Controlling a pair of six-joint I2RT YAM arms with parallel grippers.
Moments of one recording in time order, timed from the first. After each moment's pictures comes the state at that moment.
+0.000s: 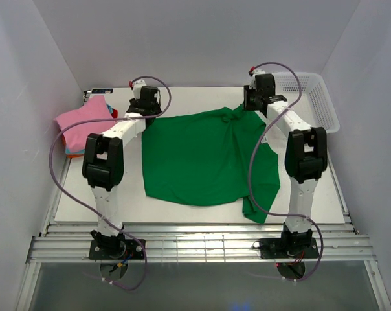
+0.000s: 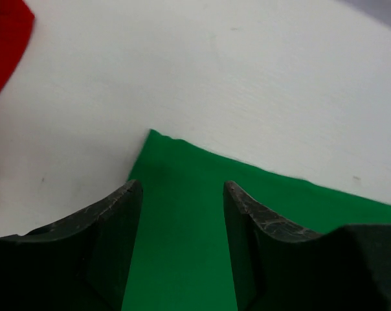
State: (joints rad) left arm -0.24 2.11 1.62 -0.19 -0.45 -0.48; right arm 0.21 2.17 1.79 -0.30 -0.04 0.06
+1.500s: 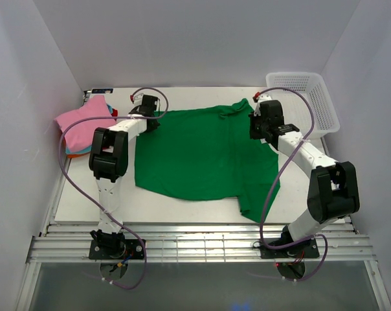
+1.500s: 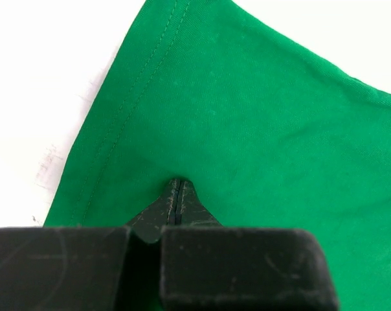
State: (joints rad) left arm -0.23 2.20 1.61 -0.31 -0.36 -0.59; right arm 0.29 1.58 1.14 -0.23 0.01 0.10
